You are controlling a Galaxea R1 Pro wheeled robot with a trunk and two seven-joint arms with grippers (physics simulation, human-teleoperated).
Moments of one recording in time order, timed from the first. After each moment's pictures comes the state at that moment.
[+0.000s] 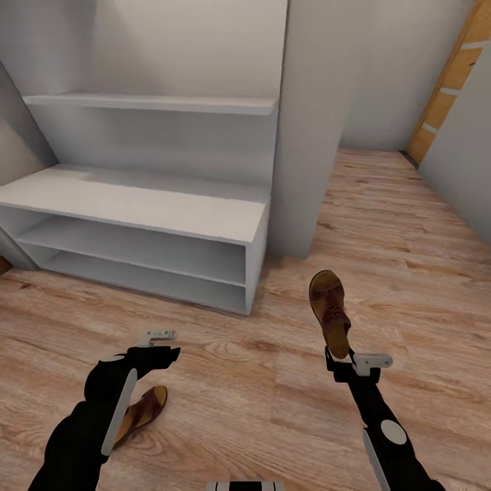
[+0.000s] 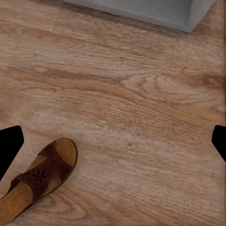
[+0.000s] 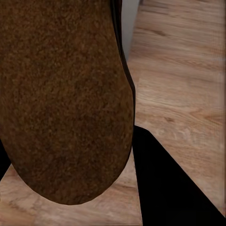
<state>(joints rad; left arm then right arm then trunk) -0.37 0.00 0.02 -1.52 0.02 0.90 -0.02 -0.21 0.00 -0.10 -1.27 0.08 -0.08 0.01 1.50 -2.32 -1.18</state>
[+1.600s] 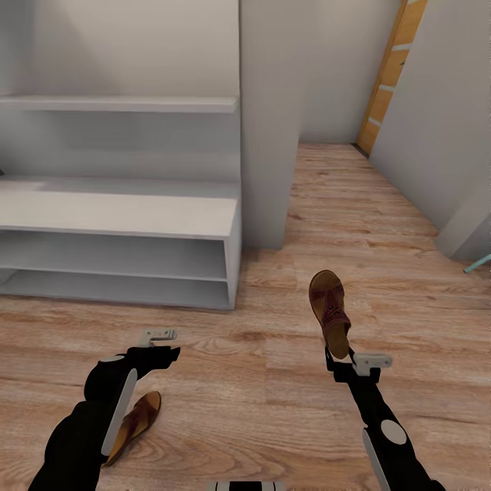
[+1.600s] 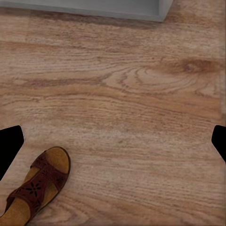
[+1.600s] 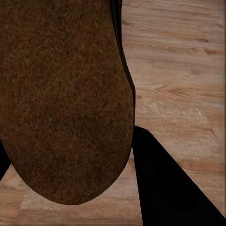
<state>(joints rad) -0.37 0.00 0.02 -1.52 0.02 0.90 -0.02 -0.21 0.00 -0.10 -1.27 0.08 -0.08 0.01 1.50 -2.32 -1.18</state>
